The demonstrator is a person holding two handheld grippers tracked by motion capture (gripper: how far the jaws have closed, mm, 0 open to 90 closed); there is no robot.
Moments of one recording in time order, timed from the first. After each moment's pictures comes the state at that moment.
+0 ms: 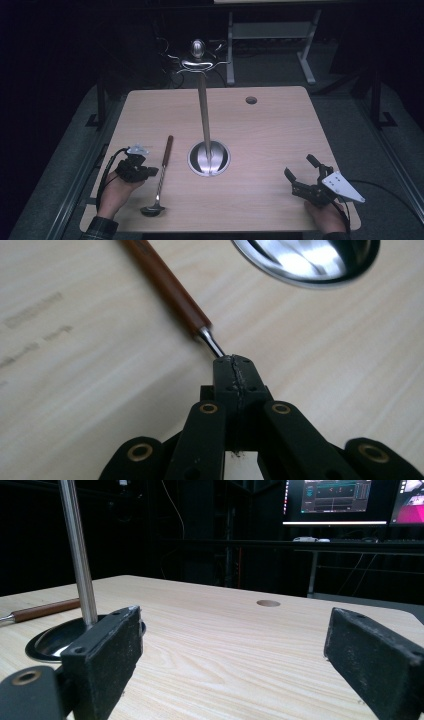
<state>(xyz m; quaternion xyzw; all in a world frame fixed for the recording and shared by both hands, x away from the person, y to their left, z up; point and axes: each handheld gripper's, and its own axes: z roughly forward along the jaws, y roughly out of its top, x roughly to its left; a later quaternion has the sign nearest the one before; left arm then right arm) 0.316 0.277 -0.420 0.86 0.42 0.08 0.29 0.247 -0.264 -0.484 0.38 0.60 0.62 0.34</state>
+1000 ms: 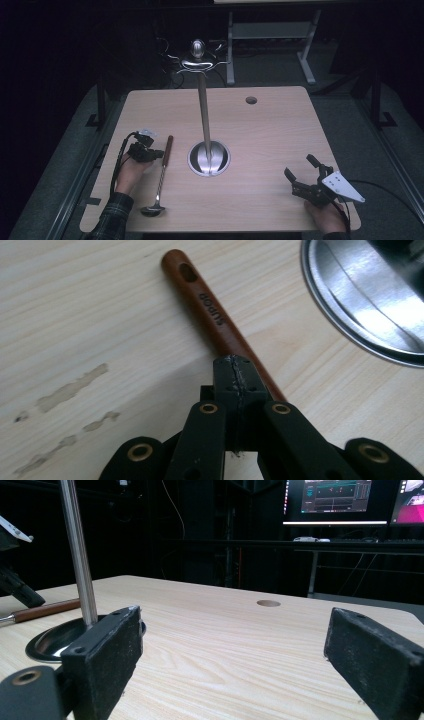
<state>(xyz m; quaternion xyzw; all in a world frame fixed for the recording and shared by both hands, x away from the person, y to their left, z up) 0.386 0.266 -0.444 0.84 0.44 0.10 0.29 0.247 -0.265 -0.484 0.38 0.60 0.62 0.34</state>
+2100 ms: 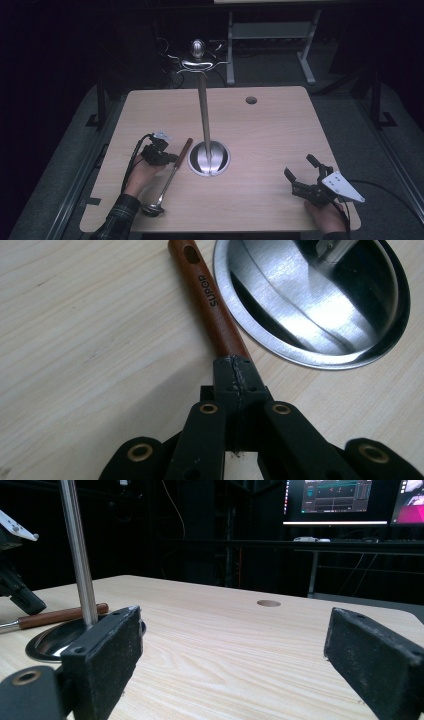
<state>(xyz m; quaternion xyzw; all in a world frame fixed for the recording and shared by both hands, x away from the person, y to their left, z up) 0.376 0.228 -0.438 0.87 0.40 0.07 0.29 0.247 -0.265 -0.484 0.38 0.60 0.62 0.34</state>
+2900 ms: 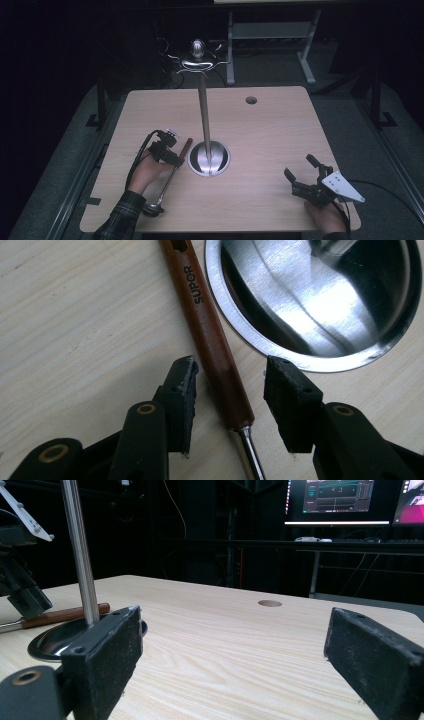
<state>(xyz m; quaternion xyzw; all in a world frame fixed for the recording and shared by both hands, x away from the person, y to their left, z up) 0.384 0.198 -0.427 0.88 0.42 0.05 0.20 0.247 -0.265 -0.484 0.37 0.60 0.62 0.34</state>
